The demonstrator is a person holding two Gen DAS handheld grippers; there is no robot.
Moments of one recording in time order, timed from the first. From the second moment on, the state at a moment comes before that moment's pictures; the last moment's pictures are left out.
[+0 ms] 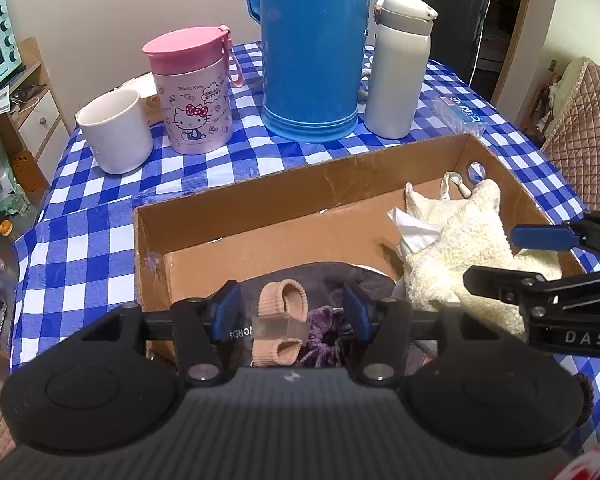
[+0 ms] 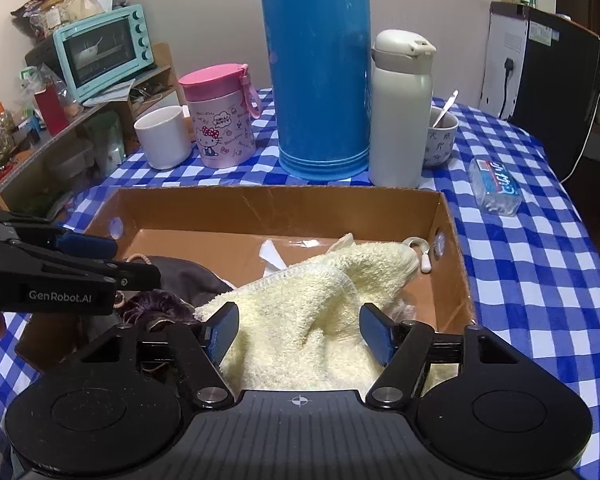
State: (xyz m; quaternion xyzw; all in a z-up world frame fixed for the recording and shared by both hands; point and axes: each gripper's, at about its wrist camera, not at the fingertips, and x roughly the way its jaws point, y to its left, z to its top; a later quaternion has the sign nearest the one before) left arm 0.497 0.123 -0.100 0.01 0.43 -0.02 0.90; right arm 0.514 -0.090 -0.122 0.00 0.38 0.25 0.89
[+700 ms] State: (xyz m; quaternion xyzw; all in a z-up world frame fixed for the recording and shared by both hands) left arm 0.437 0.131 -0.067 -0.03 0.43 0.00 0.90; right arm 0.469 -0.123 -0.093 0.05 0.37 0.25 0.89
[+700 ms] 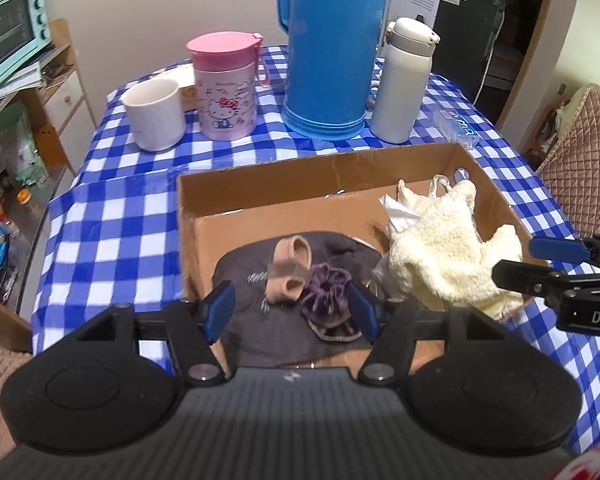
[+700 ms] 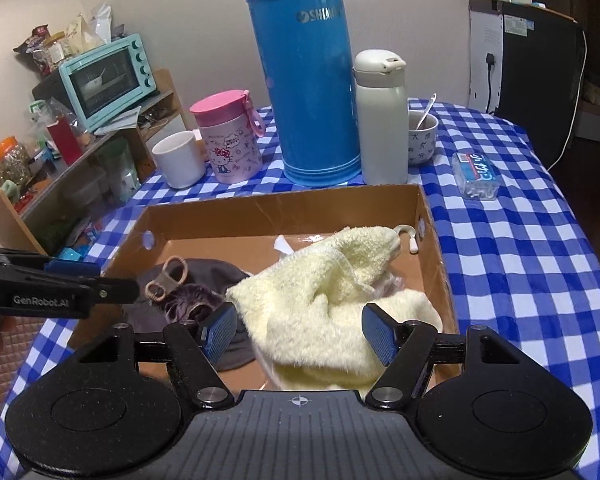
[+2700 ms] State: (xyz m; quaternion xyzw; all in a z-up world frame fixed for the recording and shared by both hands) left arm 0.174 0.070 -0.037 -0.06 0.46 0.08 0.88; right arm 0.258 -0.195 -0.073 0.05 0.41 0.35 0.84
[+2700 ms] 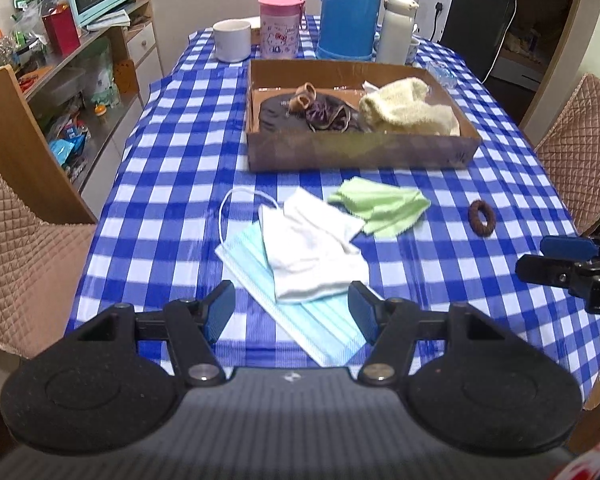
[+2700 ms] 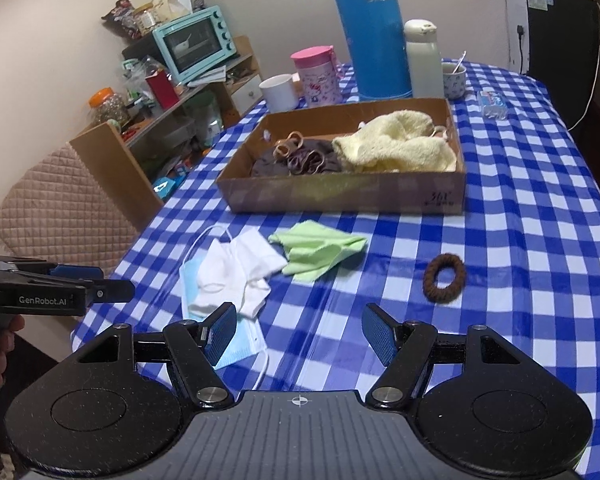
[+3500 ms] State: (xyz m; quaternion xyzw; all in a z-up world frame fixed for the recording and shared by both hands) left arm 0.170 0.063 -0.074 -0.07 0.49 0.08 0.86; right arm 0.237 -0.170 -0.103 0.02 0.45 0.36 0.82
